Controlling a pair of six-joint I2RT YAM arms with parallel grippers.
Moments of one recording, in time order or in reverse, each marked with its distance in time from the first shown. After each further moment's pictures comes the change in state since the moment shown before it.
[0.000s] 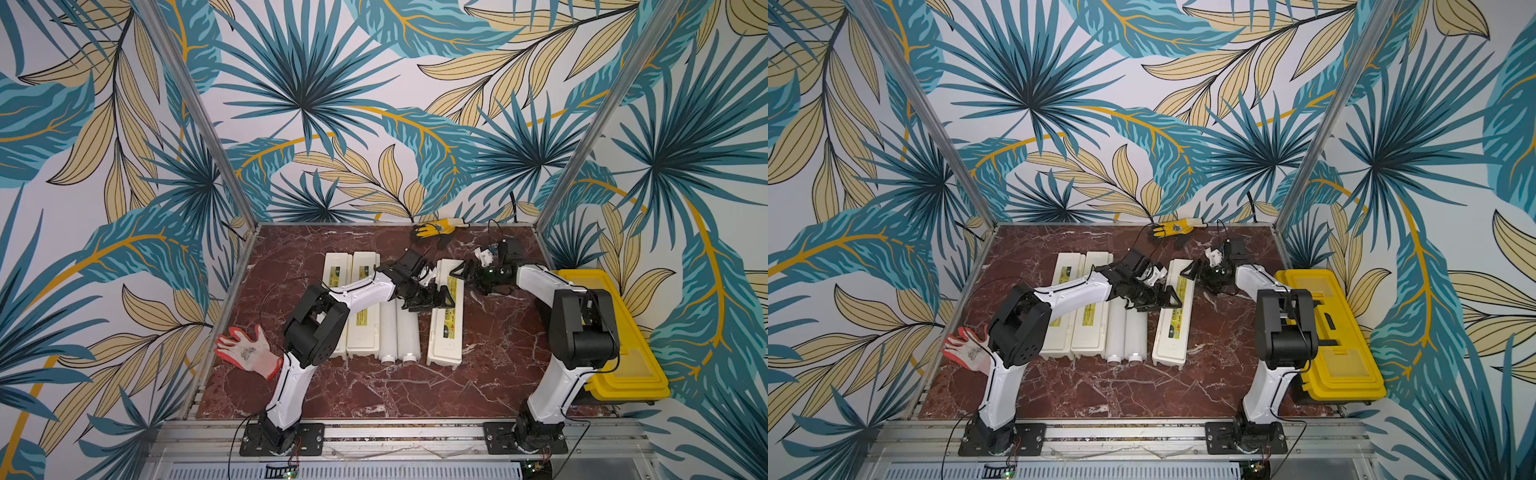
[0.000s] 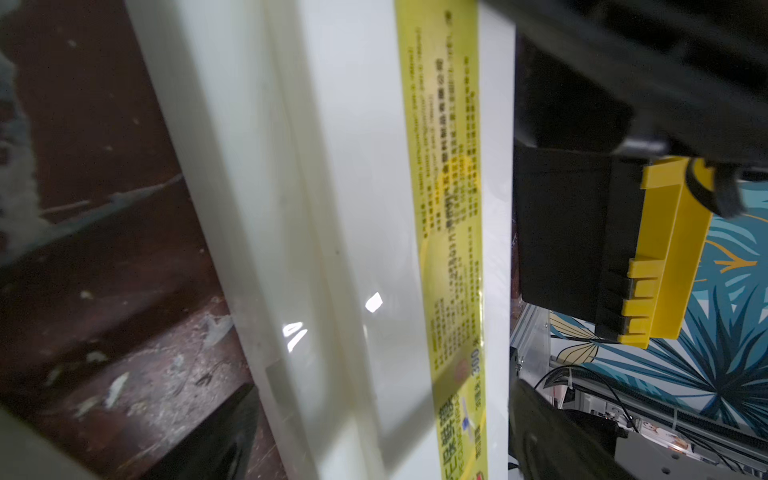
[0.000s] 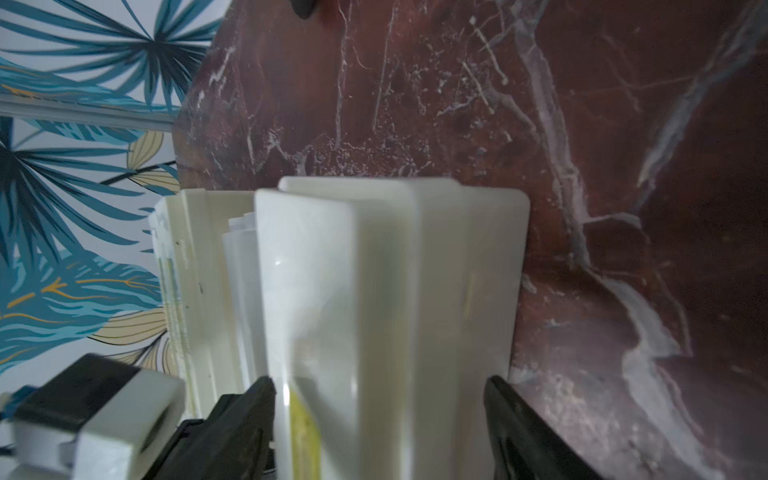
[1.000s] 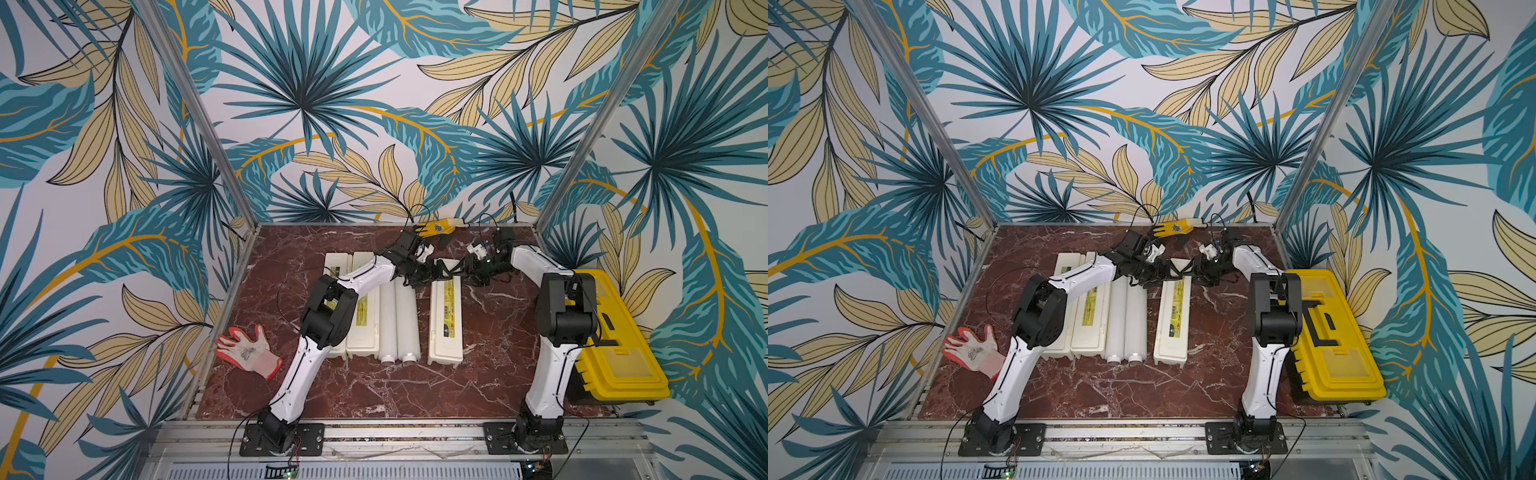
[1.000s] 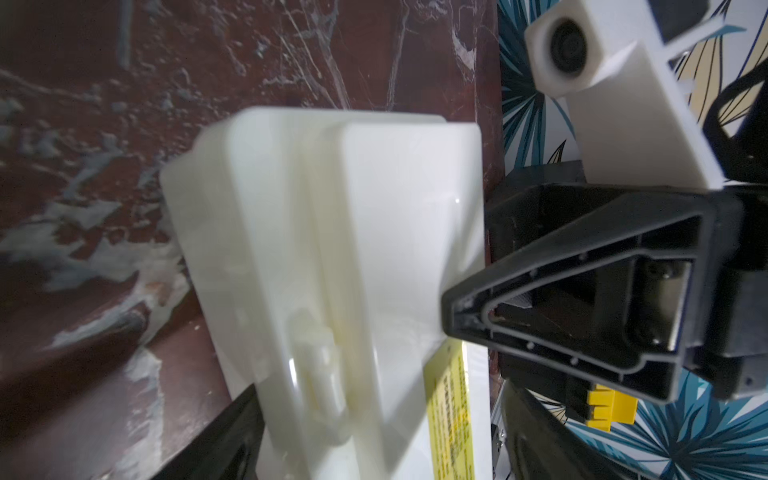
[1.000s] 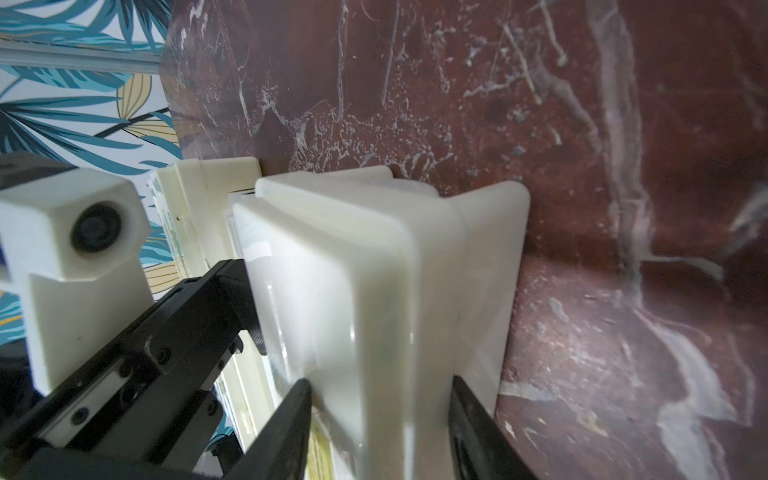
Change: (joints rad) left arm 0.111 0.264 0.374 -0.007 0.048 -0.068; right arm -0.006 0.202 0.354 -0.404 -0.071 -0.159
